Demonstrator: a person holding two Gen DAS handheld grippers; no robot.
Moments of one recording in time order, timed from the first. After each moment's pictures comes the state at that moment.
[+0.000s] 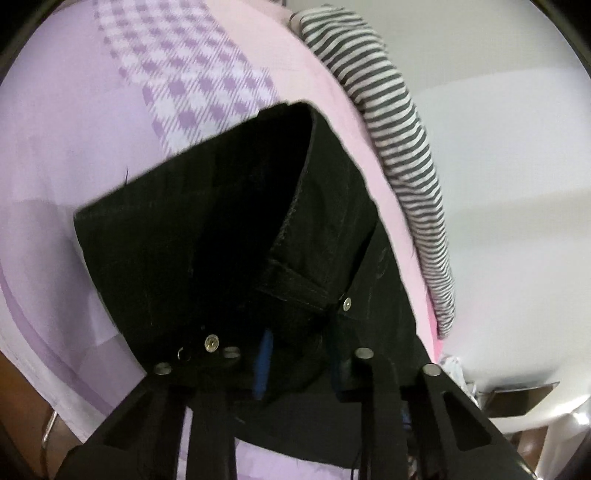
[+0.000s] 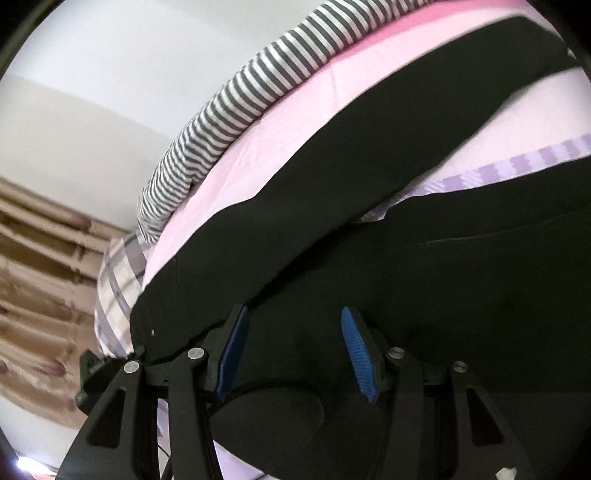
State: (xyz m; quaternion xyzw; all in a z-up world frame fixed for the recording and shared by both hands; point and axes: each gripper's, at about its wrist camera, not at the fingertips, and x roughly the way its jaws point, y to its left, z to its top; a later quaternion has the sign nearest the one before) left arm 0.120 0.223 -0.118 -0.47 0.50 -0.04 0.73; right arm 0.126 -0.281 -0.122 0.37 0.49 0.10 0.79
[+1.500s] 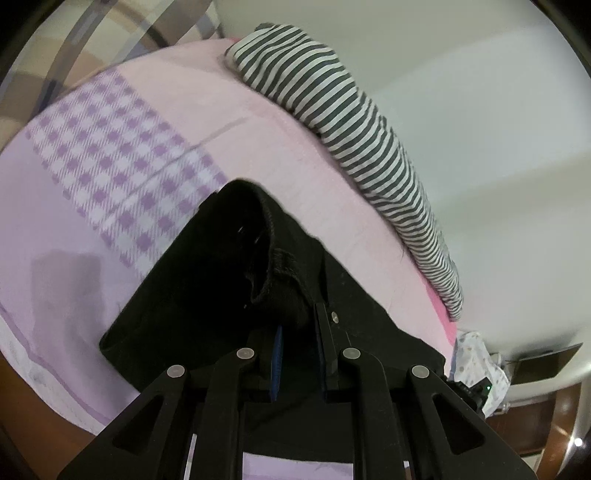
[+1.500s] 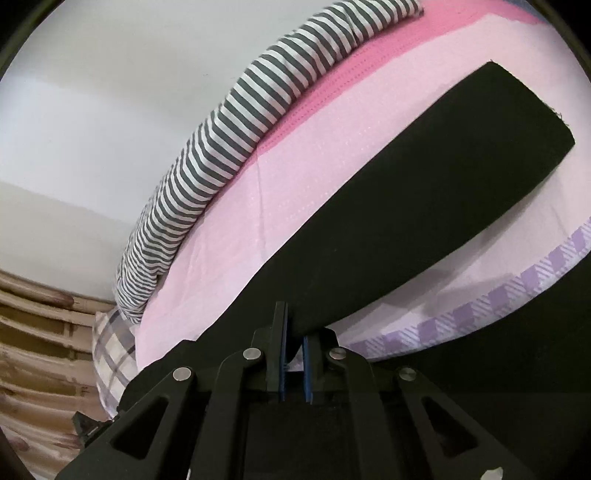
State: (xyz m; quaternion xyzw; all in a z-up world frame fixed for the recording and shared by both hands) left arm 0.194 0.247 -0.053 -0.38 0.53 -0.08 0.76; right arm 0.182 -0.391 -0.095 0.41 0.49 0.00 0.77
